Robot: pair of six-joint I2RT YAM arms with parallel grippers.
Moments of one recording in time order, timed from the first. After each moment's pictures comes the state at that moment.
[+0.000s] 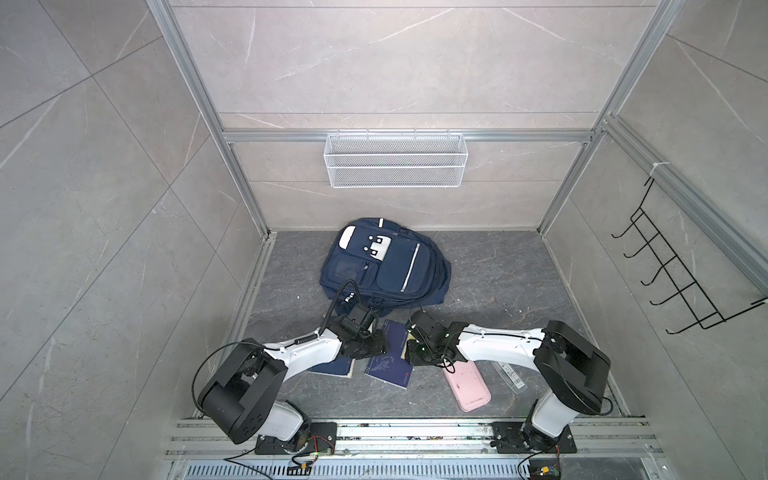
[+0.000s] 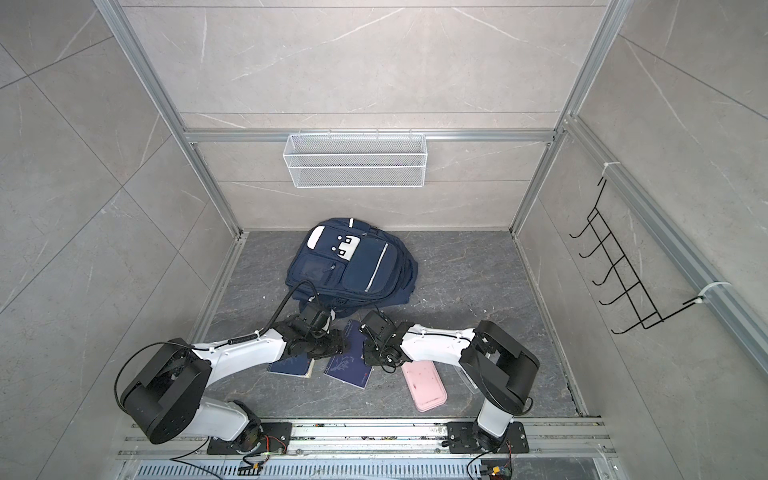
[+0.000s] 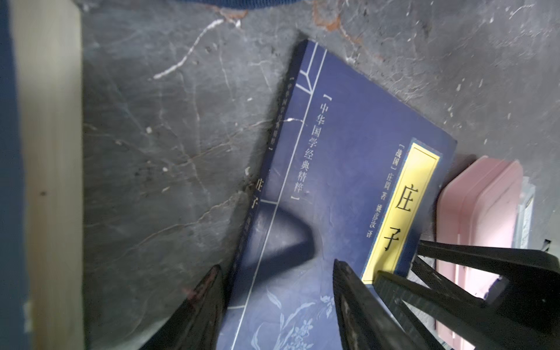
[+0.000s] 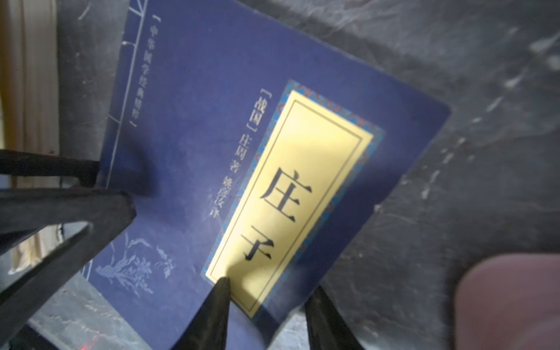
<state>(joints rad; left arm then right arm) -0.67 1.45 0.64 -0.26 0.22 -0.74 0.94 1.71 0.93 -0.38 -0.04 0.81</state>
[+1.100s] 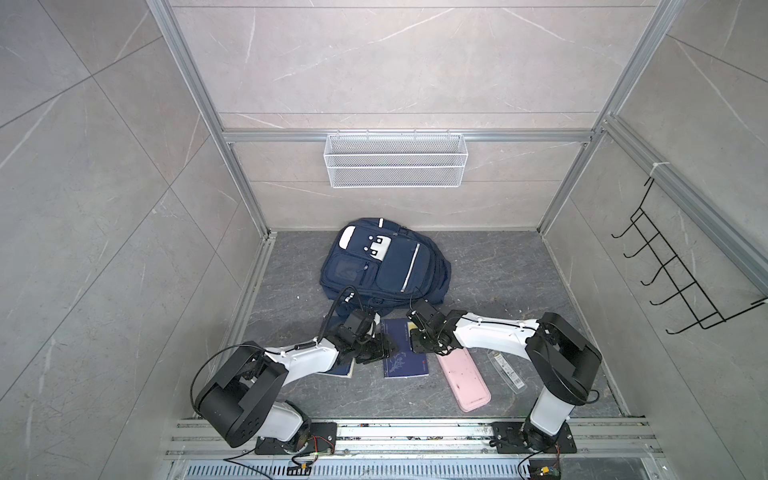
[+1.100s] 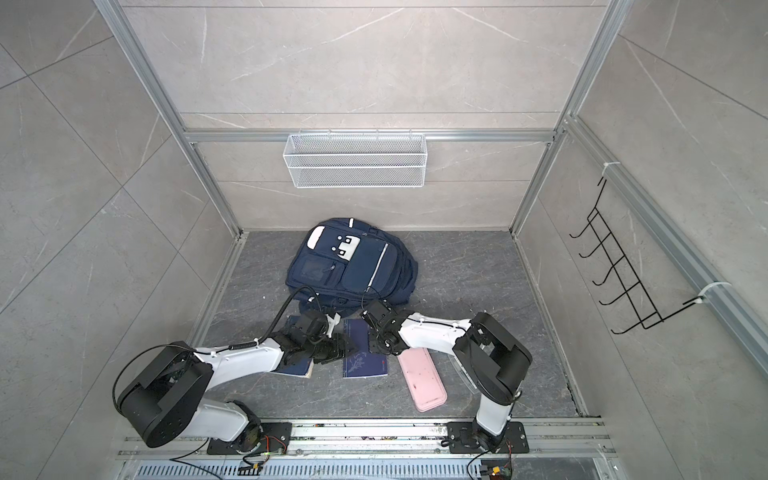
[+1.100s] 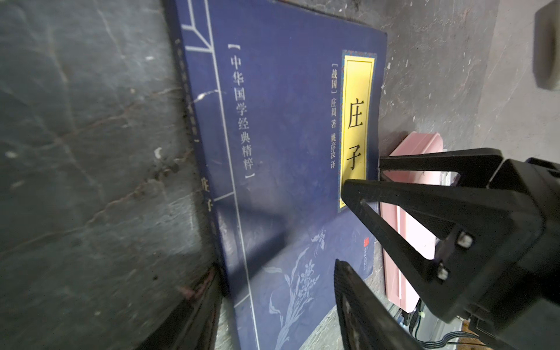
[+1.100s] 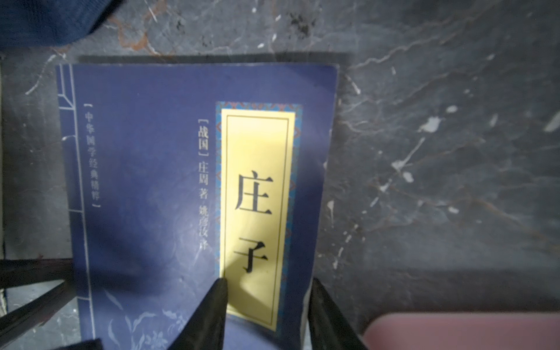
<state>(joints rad) -0.67 1.43 0.53 -0.02 0.39 -0.80 0.85 1.77 1.01 -0.44 0.02 0.71</state>
